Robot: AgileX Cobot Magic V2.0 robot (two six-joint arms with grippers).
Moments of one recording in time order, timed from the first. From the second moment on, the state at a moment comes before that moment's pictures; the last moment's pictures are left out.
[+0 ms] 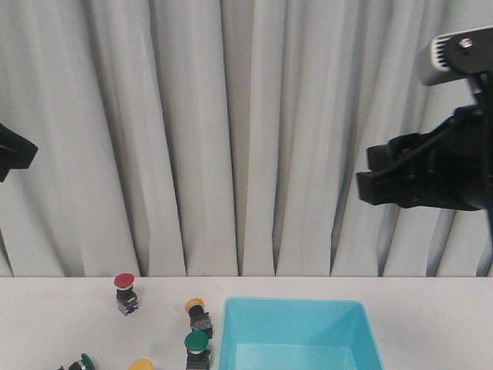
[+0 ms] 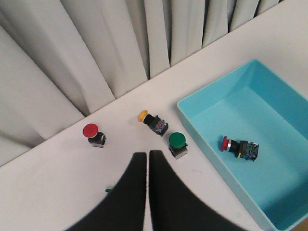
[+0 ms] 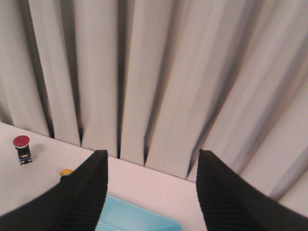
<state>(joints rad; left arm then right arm) -0.24 1.31 -1.84 -0.15 1.26 0.34 0.58 1.17 -1.33 -0.68 0.63 0.54</state>
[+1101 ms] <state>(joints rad) -0.24 1.80 -1.84 -0.09 1.26 0.03 0.58 1.08 -1.33 -0.66 0.87 0.45</state>
